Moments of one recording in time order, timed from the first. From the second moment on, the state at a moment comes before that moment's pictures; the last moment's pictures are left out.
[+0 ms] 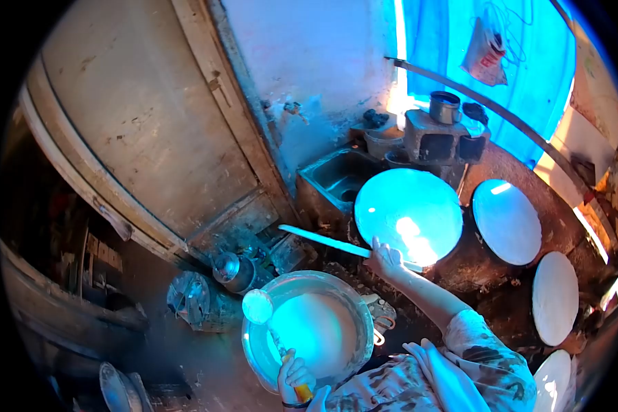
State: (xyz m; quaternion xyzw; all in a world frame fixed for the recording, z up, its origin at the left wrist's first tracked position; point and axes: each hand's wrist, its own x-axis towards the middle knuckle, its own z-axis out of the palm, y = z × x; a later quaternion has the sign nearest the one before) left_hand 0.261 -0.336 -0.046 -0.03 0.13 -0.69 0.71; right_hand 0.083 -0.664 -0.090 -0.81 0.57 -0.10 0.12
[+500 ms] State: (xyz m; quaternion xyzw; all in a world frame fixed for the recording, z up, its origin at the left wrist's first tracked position) left_hand 0.238 -0.345 -0.050 -0.03 0.18 -0.65 0.74; right_hand 0.054 -0.733 -0.056 -0.82 0.47 -0.33 -0.03
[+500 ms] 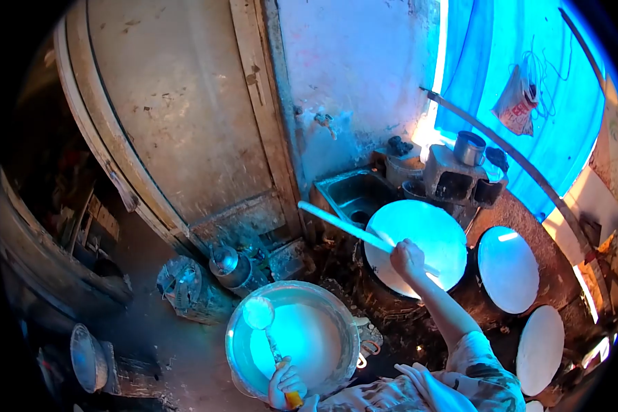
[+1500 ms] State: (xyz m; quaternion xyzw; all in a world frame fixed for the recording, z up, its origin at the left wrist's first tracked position) left_hand 0.287 -0.369 -0.143 0.11 0.37 -0.84 0.39; right_hand -0.166 -0.364 0.018 -0.53 0.78 -0.26 -0.23
